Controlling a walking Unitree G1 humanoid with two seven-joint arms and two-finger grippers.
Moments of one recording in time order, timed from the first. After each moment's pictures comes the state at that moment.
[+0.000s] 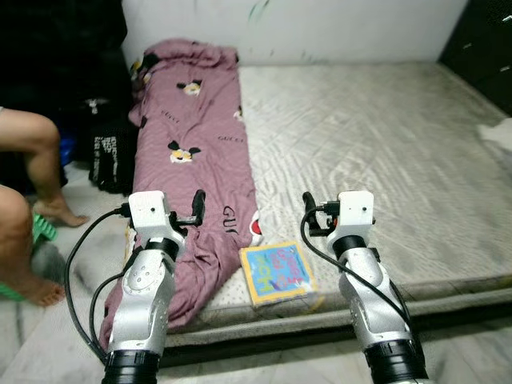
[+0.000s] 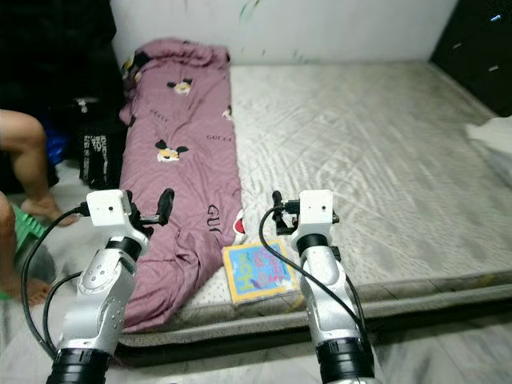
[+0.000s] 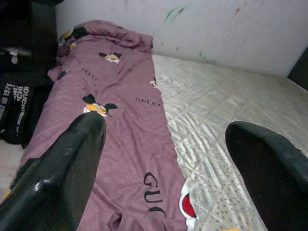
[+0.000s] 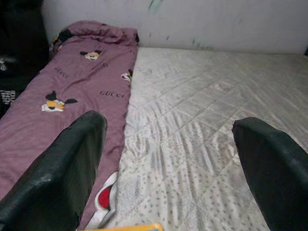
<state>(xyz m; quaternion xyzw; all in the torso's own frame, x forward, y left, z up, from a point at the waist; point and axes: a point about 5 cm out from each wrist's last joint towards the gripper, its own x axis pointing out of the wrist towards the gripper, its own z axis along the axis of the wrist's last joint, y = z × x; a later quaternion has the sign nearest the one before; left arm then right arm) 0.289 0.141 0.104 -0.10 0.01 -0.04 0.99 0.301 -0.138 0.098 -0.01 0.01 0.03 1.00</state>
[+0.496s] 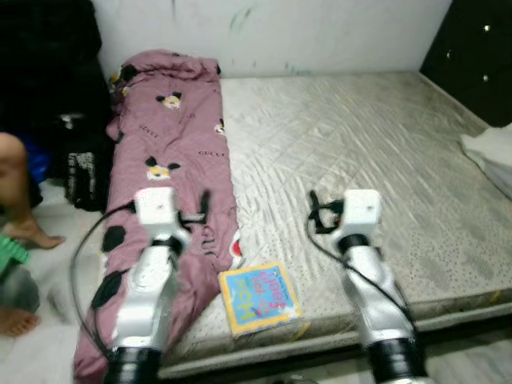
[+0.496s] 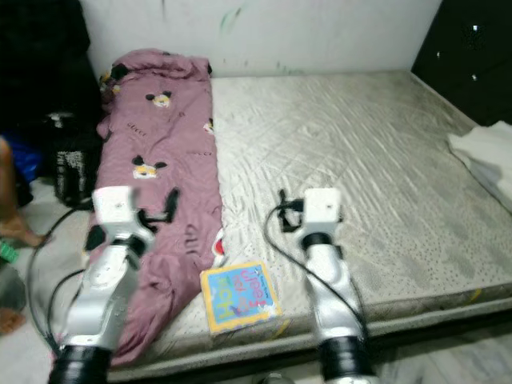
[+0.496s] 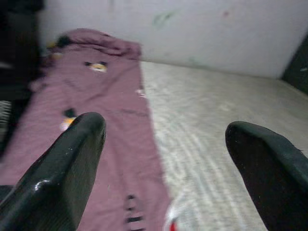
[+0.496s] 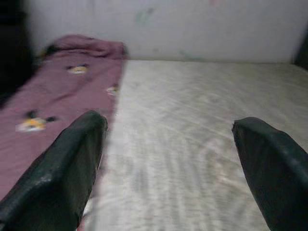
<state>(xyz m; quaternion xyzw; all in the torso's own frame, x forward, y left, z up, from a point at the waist) 0.292 0.145 0.105 -0.08 0.01 -0.04 1.00 0.303 -0.132 0.100 -0.01 0.00 0.03 1.00</state>
